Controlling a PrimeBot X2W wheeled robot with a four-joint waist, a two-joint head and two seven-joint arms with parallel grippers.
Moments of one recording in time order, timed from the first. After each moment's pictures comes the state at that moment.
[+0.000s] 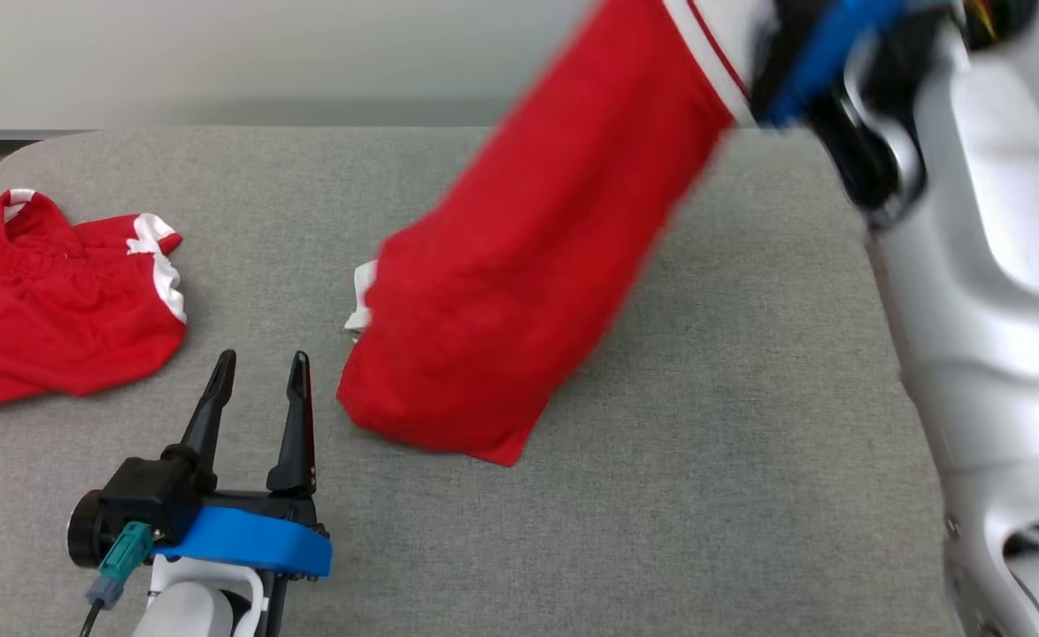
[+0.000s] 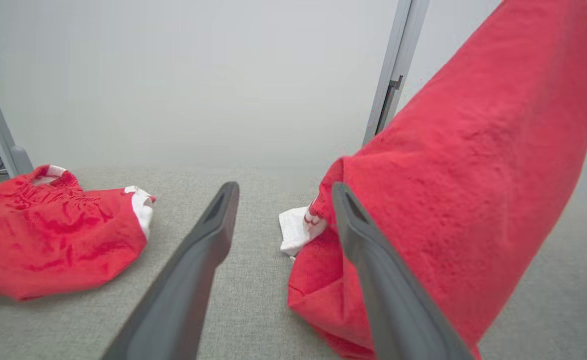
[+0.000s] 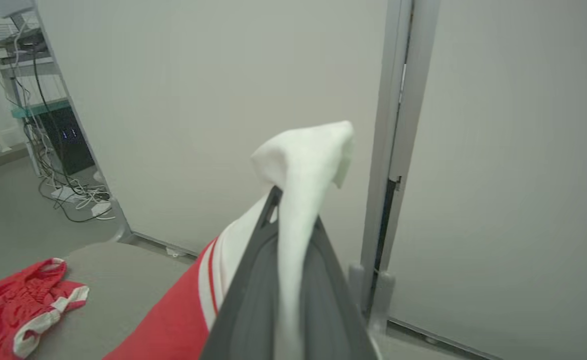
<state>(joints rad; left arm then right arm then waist) -0.15 0.24 -0.26 0.20 -0.40 0.01 -0.26 -1.14 -0.06 0.17 0.63 0.30 0.13 0.17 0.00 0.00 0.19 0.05</state>
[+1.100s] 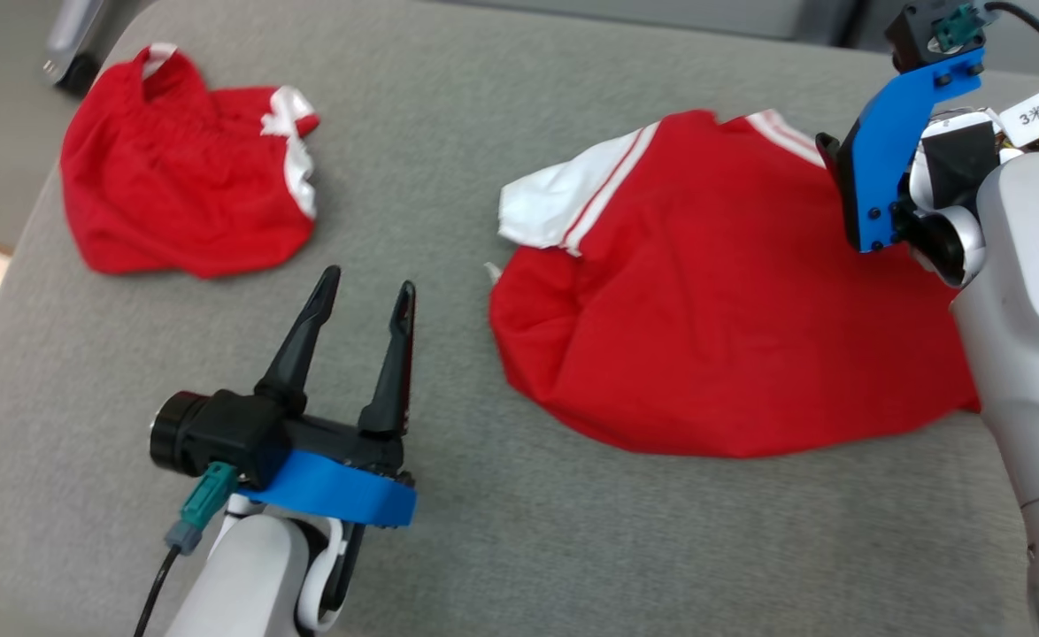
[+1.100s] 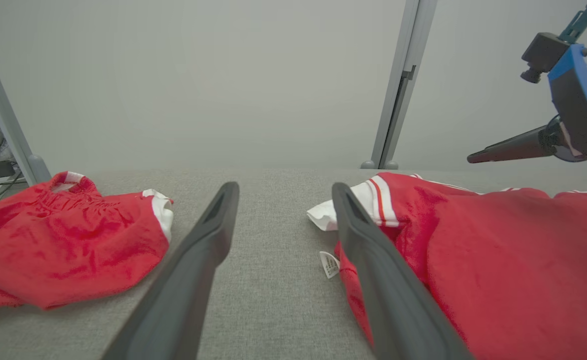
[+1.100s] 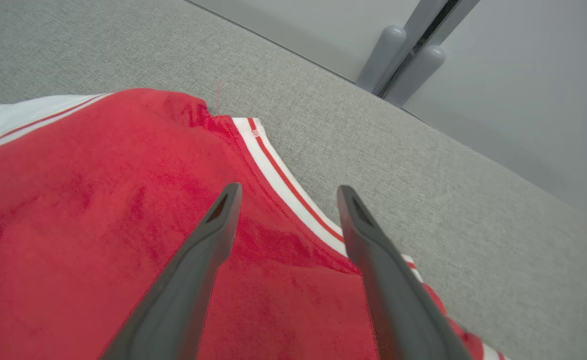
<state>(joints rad) -0.28 0.17 -0.34 0.17 -0.32 -0.07 -0.26 -1.00 -0.22 0.17 0.74 0.10 0.13 0.63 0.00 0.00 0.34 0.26</state>
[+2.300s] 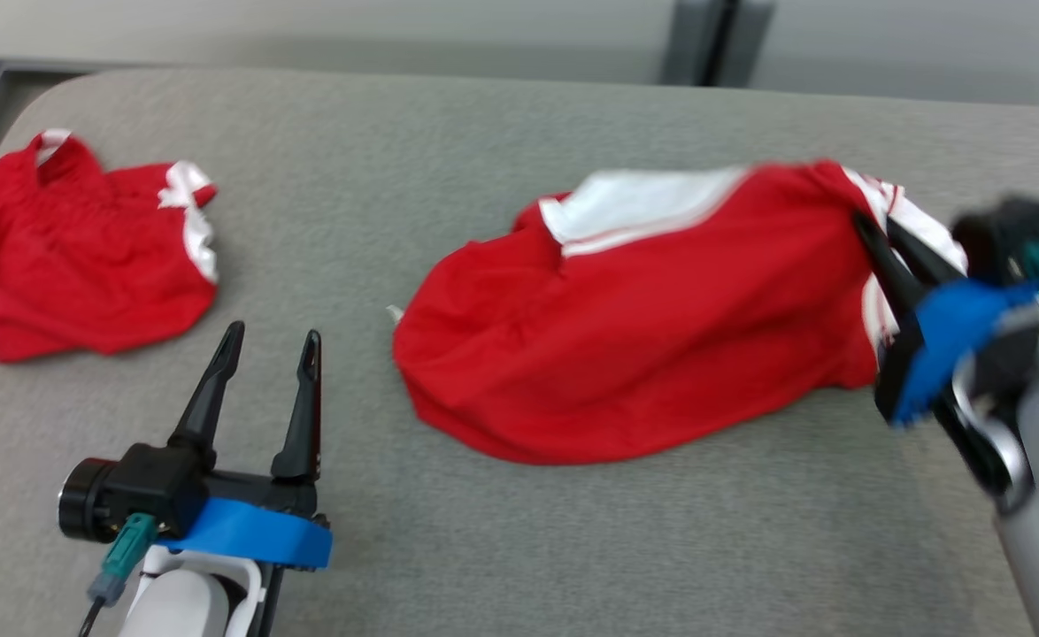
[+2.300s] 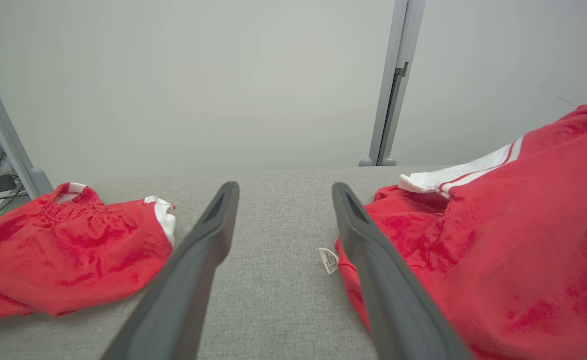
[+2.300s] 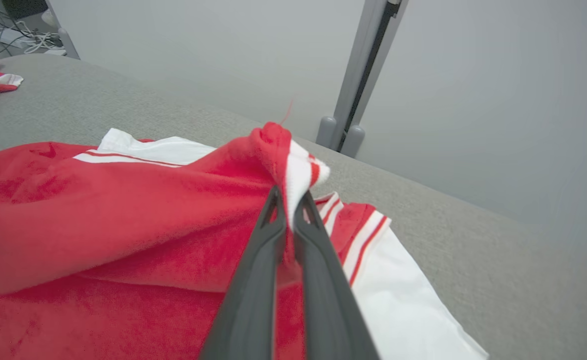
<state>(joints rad) -0.18 0.24 -0.26 0.15 -0.30 -0.03 -0.26 -0.54 -0.35 0.19 0.26 0.26 0.13 0.25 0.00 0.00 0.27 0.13</state>
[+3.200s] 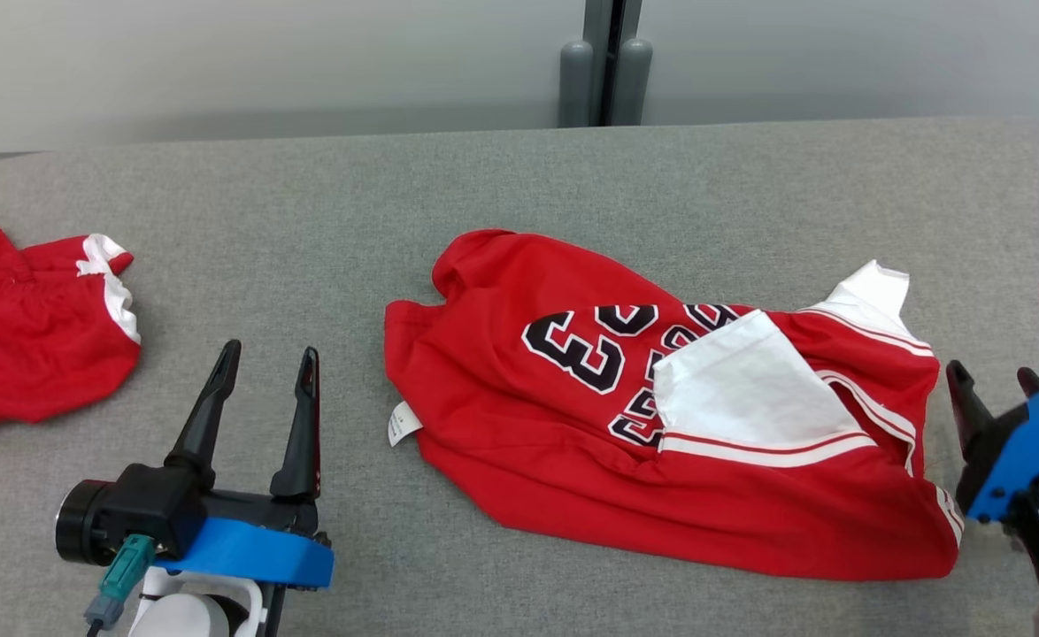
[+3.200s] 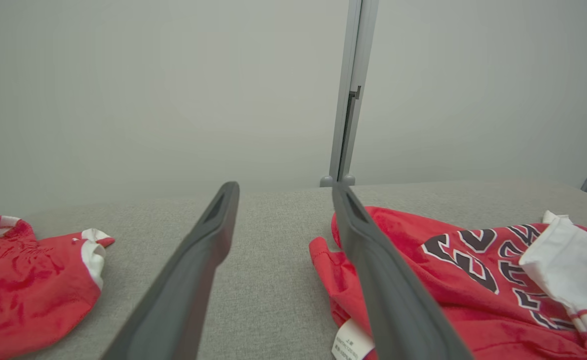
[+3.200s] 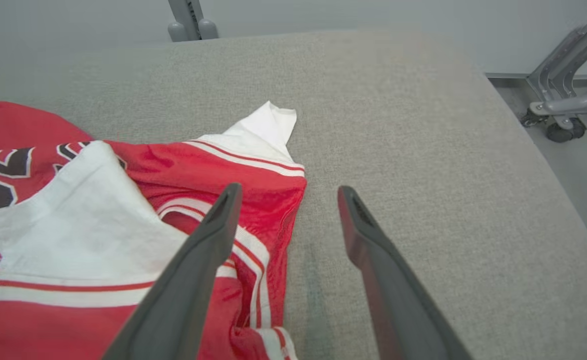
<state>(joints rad) -0.11 0.26 -0.26 0.06 -0.32 0.01 -0.22 -0.17 -0.05 -0.33 -0.08 0.08 0.13 0.60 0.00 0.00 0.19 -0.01</state>
